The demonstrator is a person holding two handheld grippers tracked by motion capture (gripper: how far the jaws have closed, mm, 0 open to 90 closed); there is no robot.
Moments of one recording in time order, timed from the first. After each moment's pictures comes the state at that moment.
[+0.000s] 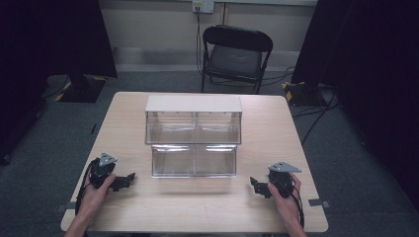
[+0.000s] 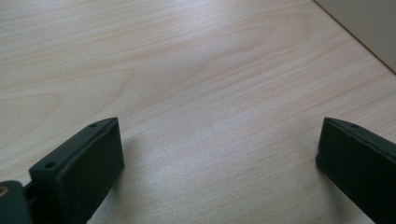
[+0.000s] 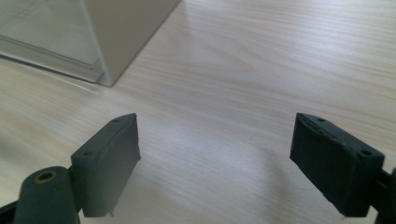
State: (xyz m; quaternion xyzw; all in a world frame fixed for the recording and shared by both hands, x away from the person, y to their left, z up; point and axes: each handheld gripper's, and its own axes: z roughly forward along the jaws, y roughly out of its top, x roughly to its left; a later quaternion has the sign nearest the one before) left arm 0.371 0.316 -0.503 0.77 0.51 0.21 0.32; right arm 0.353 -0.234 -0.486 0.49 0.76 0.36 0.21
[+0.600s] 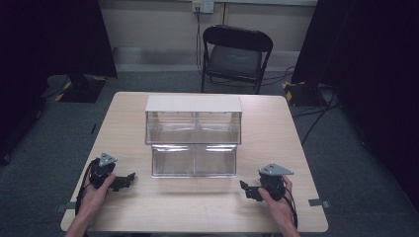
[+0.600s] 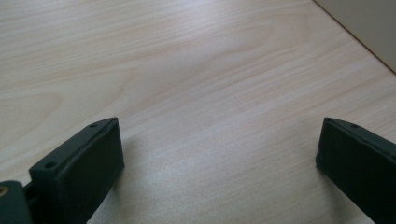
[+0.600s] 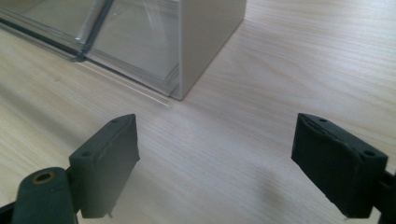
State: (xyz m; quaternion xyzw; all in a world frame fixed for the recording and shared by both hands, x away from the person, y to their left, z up) left arm 0.371 0.316 -0.503 0.77 0.51 0.21 0.32; right arm 0.341 -0.207 -0.476 0.44 0.78 0.40 0.19
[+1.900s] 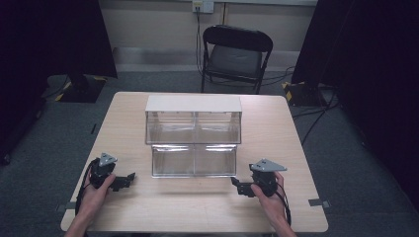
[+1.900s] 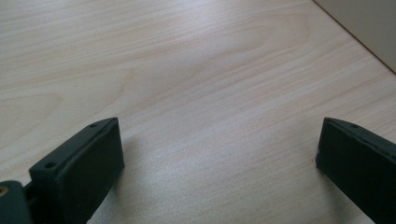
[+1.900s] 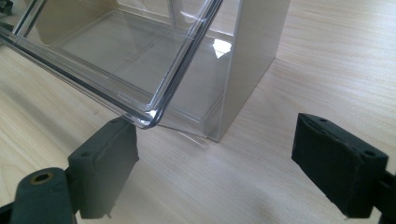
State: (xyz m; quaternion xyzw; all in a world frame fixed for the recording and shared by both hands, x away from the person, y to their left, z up) left arm 0.371 0.316 -0.503 0.77 0.51 0.22 0.32; right arm 0.348 -0.184 -0.463 0.42 0.78 0.43 0.18
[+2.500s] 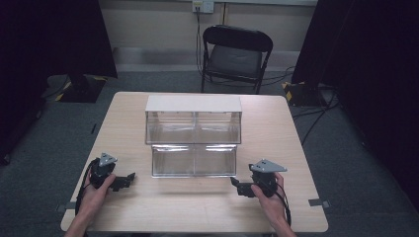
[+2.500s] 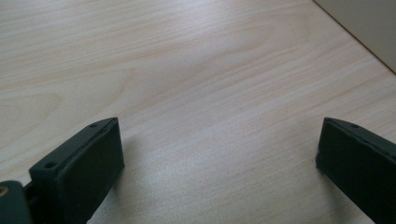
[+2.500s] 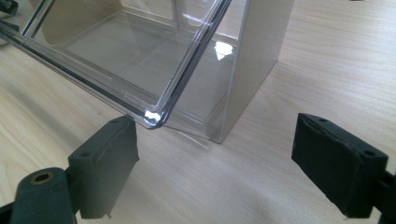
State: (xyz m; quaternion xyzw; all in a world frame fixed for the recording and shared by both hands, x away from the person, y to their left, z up) left arm 0.371 0.316 -0.503 0.77 0.51 0.21 0.32; right arm 0.346 -0.184 -0.462 0.41 0.78 0.43 0.19
